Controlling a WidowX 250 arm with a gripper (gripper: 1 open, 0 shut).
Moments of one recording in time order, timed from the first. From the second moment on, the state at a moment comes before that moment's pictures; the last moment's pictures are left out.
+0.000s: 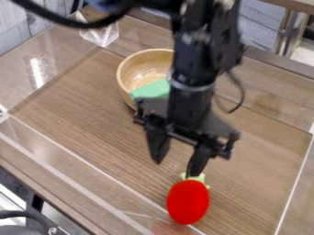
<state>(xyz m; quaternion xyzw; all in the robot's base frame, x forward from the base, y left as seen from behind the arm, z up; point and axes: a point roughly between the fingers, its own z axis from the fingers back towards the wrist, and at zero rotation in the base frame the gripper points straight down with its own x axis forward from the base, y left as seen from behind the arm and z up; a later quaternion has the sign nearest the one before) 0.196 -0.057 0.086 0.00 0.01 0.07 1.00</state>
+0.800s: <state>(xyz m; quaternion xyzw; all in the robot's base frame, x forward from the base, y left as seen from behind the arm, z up) 0.191 -0.057 0.109 0.00 0.00 0.13 0.99</state>
